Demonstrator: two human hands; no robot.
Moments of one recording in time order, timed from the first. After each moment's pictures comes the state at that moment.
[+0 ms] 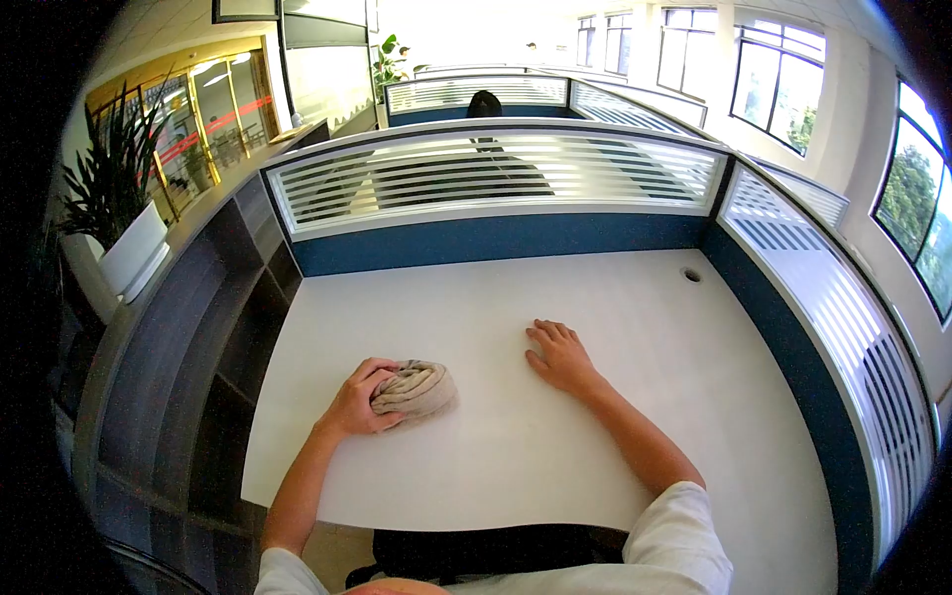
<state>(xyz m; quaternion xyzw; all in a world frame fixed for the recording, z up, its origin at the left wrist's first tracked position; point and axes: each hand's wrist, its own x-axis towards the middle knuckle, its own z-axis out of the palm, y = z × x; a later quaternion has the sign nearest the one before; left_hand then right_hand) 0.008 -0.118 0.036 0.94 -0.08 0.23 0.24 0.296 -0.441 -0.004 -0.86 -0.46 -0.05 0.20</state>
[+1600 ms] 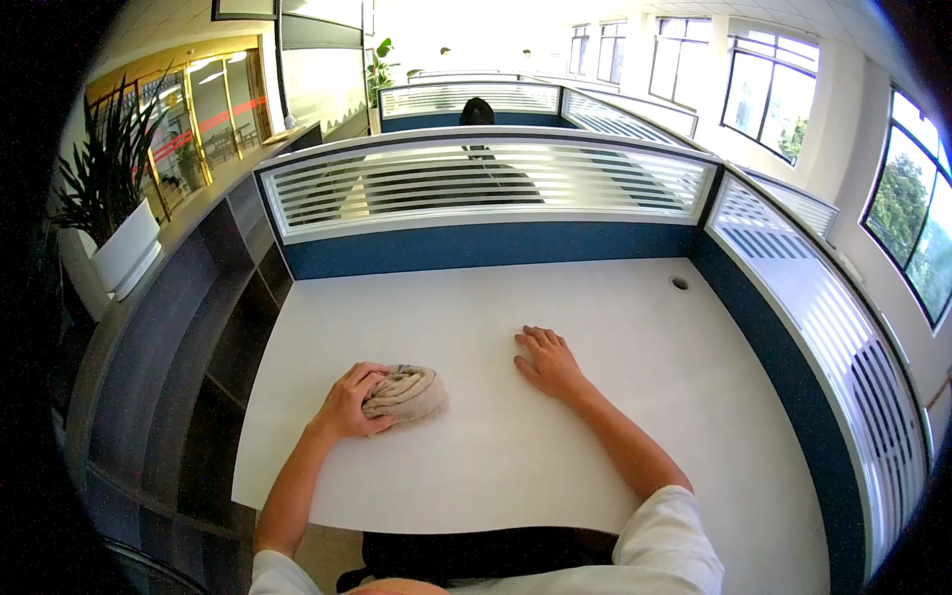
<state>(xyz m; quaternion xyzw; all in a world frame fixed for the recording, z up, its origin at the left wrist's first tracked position) 0.008 -0.117 0.033 0.95 -0.08 0.24 0.20 0.300 -0.441 -0.012 -0.85 -0.48 -0.09 0.22</state>
